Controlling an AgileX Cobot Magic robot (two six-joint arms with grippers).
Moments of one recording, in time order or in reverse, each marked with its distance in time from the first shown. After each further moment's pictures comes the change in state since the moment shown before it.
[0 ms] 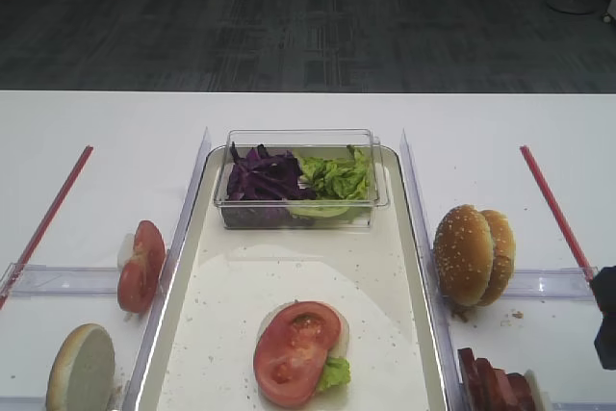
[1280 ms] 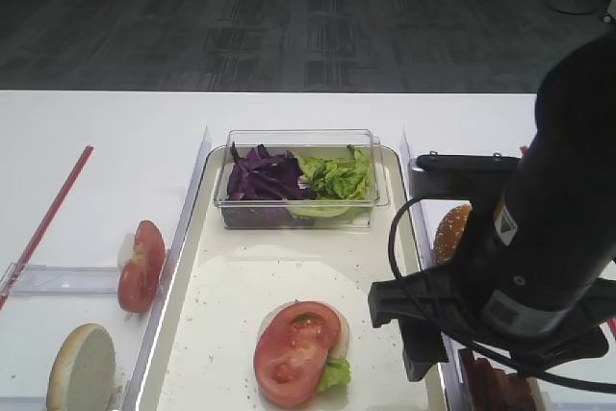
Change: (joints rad) left arm 0.000 0.000 0.000 0.000 0.000 0.000; right arm 0.650 0.265 -0.206 -0.042 -0.082 0.520
